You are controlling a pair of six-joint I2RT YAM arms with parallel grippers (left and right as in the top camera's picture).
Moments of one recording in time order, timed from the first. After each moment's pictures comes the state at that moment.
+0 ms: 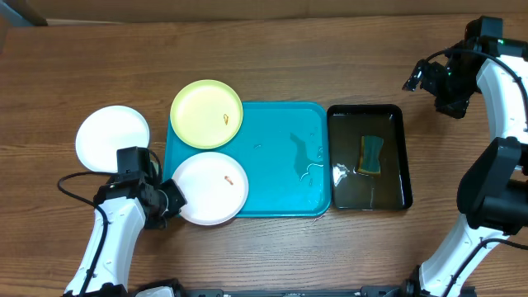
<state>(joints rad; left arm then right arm) 0.17 1.30 0.65 -0.75 0.15 -0.39 -0.23 2.08 1.82 -1.12 -0.25 0.28</state>
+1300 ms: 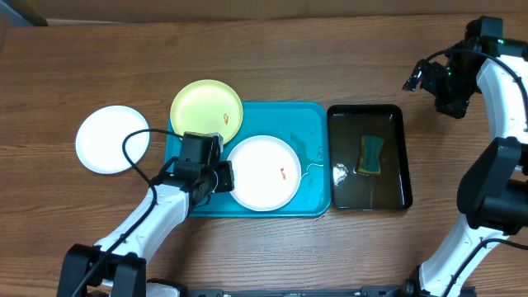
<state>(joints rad) -0.24 1.45 0.65 -0.30 0.17 -0.37 -0.23 2.08 1.82 -1.12 -0.25 0.28</state>
